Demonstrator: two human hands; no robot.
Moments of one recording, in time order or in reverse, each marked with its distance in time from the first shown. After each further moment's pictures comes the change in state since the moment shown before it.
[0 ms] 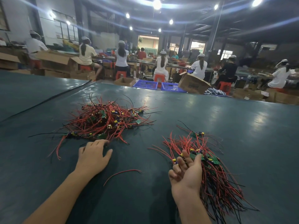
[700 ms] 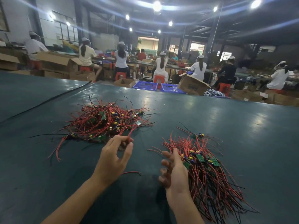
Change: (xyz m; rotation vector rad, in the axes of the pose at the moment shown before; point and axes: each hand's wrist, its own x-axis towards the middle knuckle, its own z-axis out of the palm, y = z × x) left_hand -0.040 0.066 -0.028 -0.782 0.354 0.419; right_hand -0.002 0.020 0.008 -0.377 -0.140 -0.006
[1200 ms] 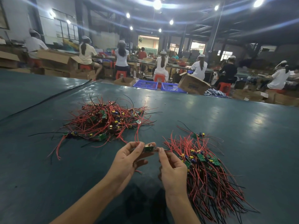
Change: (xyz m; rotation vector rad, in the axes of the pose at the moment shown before) left_hand -0.004 0.039 0.023 -1.071 -0.115 -0.732; right_hand -0.008 0.009 0.007 -0.234 -0.074 -0.335
